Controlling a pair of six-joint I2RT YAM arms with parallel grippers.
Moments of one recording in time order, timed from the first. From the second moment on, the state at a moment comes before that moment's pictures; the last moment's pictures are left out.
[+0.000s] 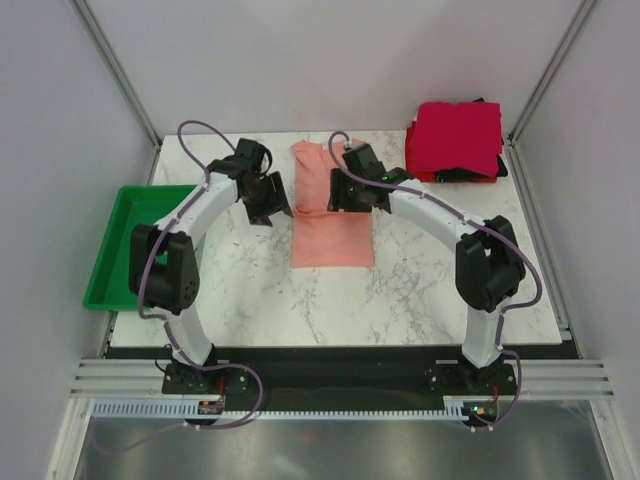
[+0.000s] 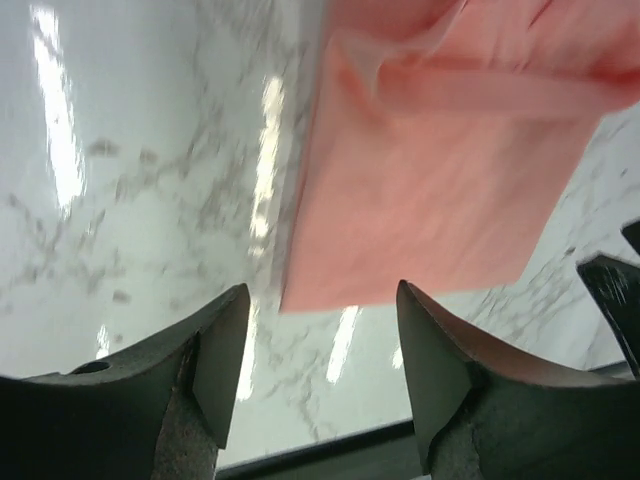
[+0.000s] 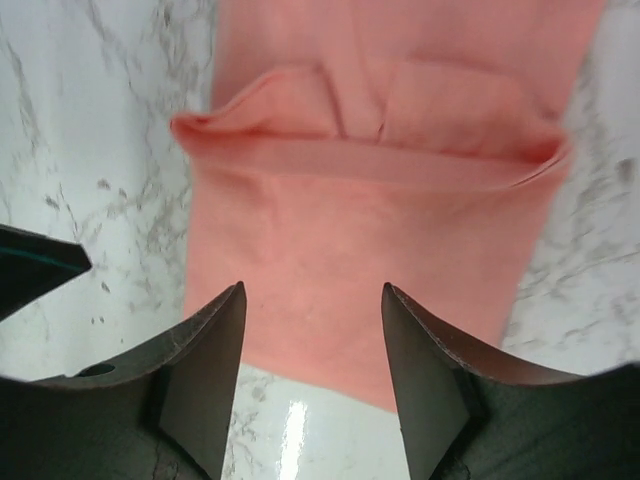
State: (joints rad) left arm -0.28 1.88 1.59 -0.80 0.17 -0.58; right arm 0.54 1.90 1.61 -0.51 0.03 0.52
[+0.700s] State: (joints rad) left arm -0.29 1.21 0.93 -0.79 0.17 -0.53; right arm 0.53 2.33 1.98 -0.61 0.03 0.49
